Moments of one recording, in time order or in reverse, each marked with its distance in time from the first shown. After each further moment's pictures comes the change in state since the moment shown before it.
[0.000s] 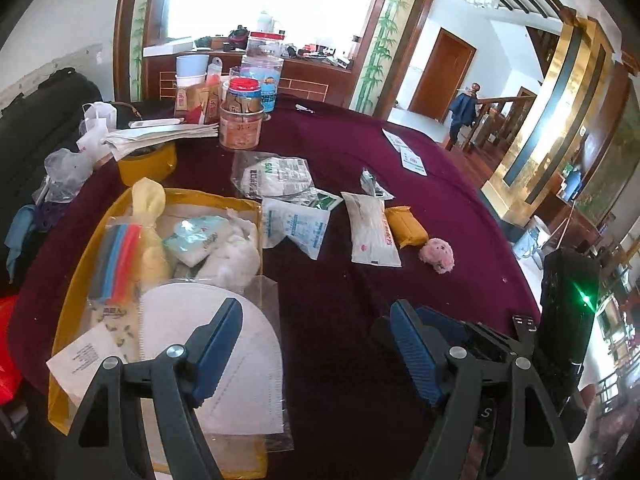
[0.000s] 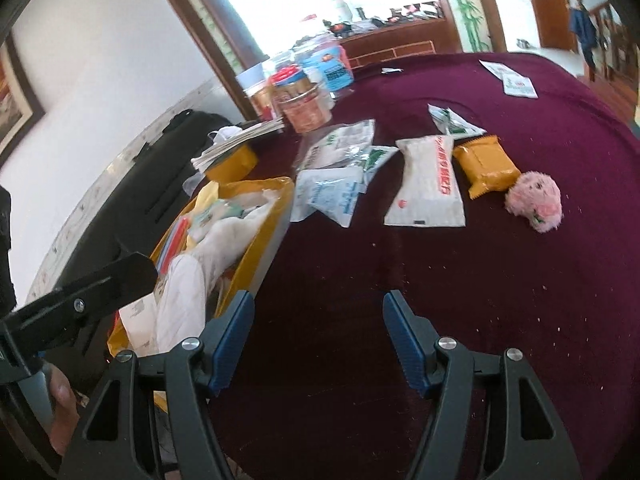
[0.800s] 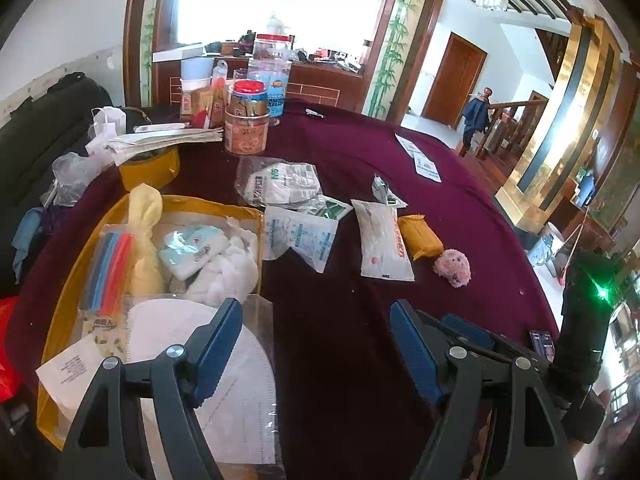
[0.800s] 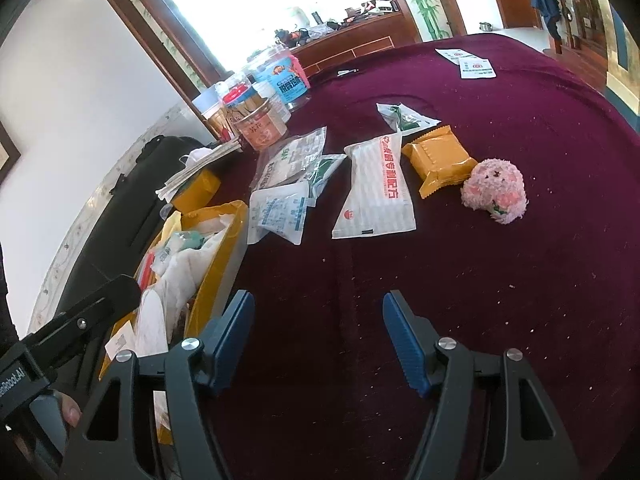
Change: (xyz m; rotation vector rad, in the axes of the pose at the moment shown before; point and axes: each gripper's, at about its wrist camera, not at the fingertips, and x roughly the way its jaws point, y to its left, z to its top) left arm 0.024 -0.007 0.005 -0.007 -0.025 0.054; right arm 0.002 -0.036 0.010 0.120 -0.029 -0.053
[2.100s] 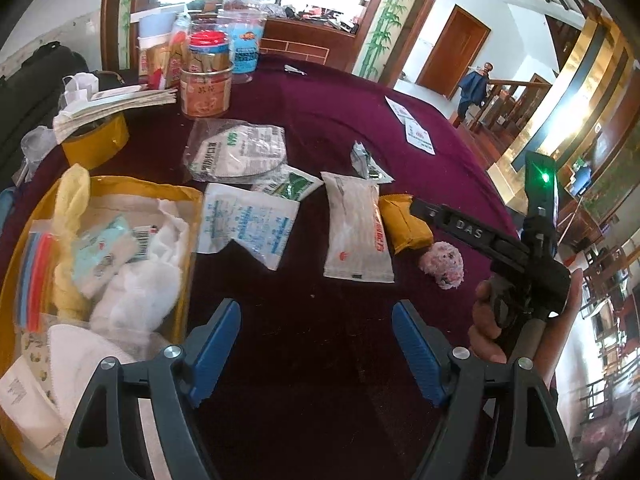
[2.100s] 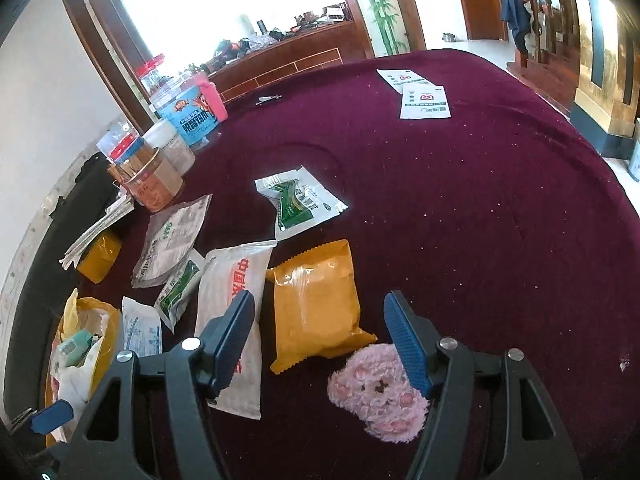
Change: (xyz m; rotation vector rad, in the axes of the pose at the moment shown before) left arm 0.069 -0.032 0.025 -0.028 0.165 -0.058; right arm 0.064 -0.092 0.116 0.011 -0.016 -0.189
